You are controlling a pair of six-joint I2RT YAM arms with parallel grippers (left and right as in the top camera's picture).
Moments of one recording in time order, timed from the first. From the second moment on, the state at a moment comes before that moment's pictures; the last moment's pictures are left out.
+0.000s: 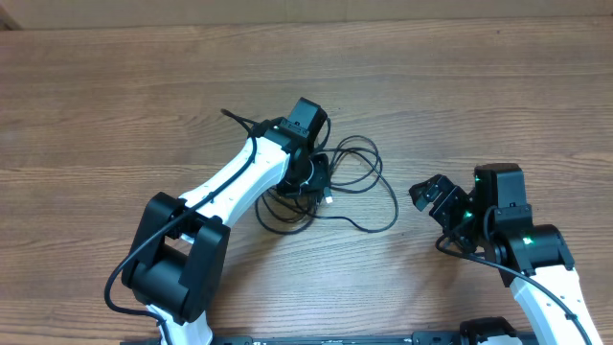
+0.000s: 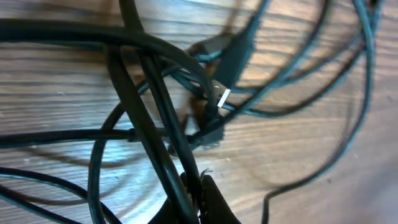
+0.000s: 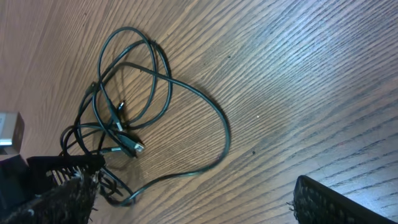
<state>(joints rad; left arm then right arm) -0.52 1.89 1.33 -0.82 0.27 -0.60 0.12 0.98 0.74 -0.80 -0.23 0.86</state>
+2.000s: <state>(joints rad) -0.52 1.83 1.48 -0.92 -0.05 -0.46 0.12 1.09 0.74 -0.80 -0.23 0.91</state>
